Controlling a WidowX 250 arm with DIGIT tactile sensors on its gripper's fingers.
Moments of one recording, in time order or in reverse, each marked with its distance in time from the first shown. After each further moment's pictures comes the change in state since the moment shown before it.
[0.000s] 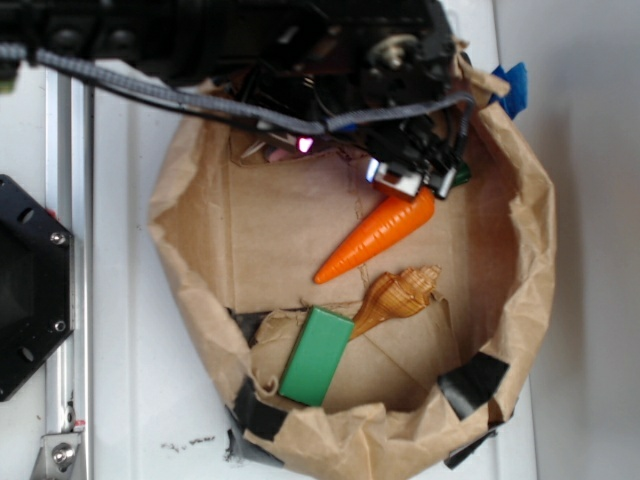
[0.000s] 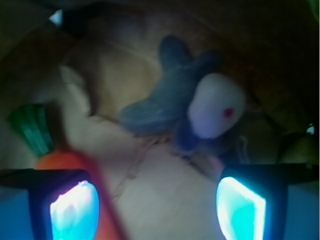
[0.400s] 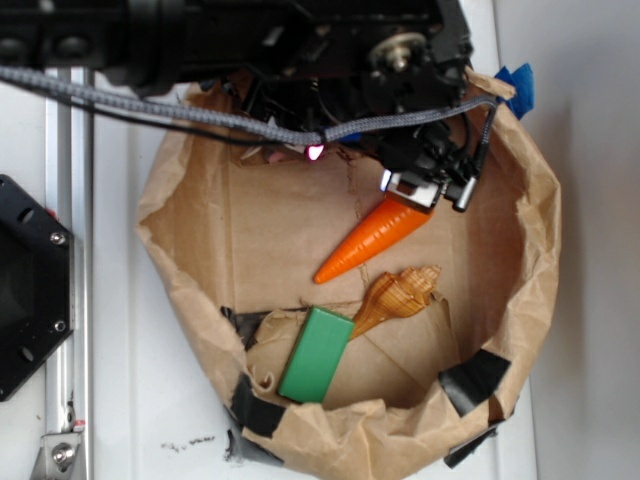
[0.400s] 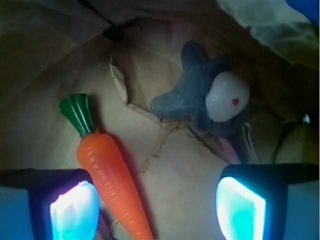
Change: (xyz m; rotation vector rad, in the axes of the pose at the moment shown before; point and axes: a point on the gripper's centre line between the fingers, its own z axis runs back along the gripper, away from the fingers) arm 0.000 -0.005 0.019 -0.049 -0.034 0.000
